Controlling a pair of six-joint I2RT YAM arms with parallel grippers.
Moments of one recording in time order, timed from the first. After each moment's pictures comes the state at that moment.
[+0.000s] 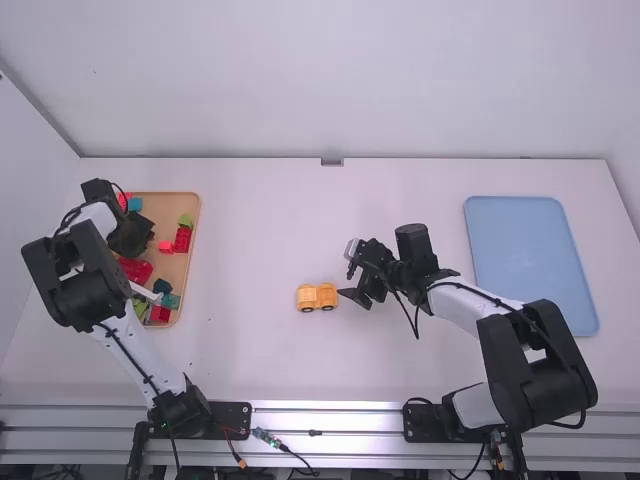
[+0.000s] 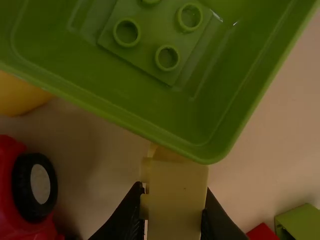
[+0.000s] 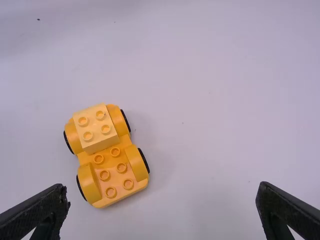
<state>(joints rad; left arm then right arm) 0.56 2.12 1.46 -0.59 0.09 -0.58 0.34 1.56 0.63 0.09 -0.69 -0.68</state>
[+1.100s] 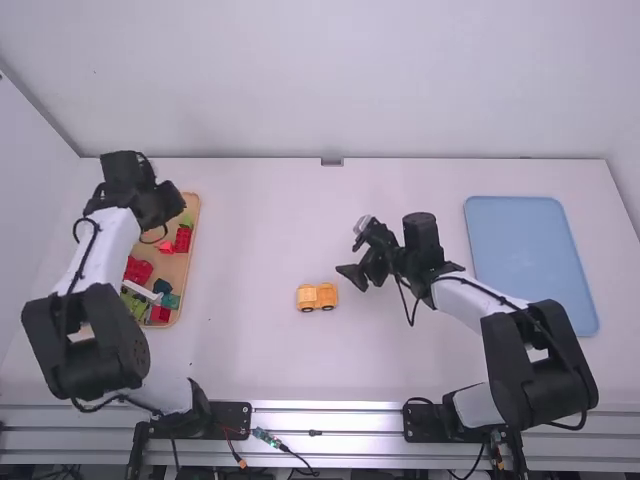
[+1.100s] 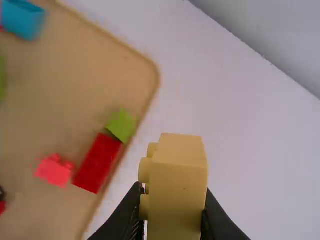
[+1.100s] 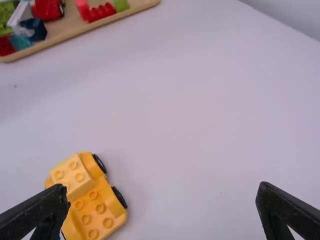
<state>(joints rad) 0.30 1.60 1.22 -0.51 0.19 -0.27 0.30 1.56 0.67 0.20 -0.69 -0.38</state>
